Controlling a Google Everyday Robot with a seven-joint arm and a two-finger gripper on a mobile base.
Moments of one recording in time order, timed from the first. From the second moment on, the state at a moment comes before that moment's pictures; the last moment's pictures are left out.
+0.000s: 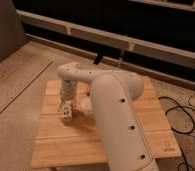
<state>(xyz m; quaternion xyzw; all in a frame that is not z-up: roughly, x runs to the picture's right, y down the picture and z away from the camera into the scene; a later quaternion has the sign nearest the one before) -0.180 0.126 0.889 -0.45 0.15 0.47 0.74</state>
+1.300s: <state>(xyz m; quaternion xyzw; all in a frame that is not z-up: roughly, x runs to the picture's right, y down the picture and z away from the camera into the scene) -0.174 0.055 0.861 -0.39 0.09 0.46 0.79</state>
